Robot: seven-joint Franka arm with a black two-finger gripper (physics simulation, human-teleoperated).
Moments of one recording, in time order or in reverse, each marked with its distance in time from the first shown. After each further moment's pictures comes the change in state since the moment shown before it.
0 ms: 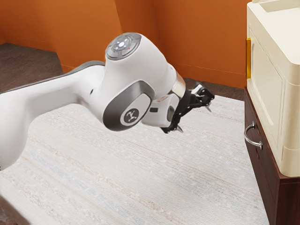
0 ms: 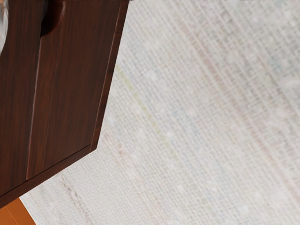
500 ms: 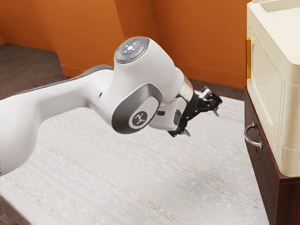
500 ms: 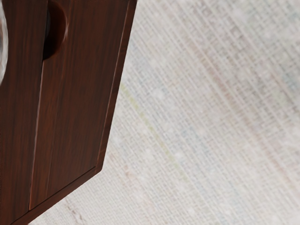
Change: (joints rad) arm -0.006 0.034 -0.004 0.020 -0.032 0.009 0.031
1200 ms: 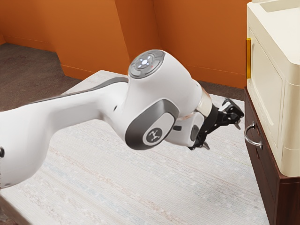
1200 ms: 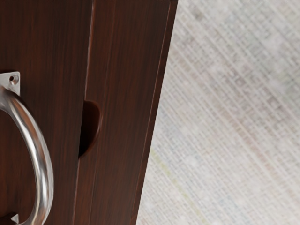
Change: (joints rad) arm -0.088 0.021 0.001 -0.024 -0.040 0.066 0.012
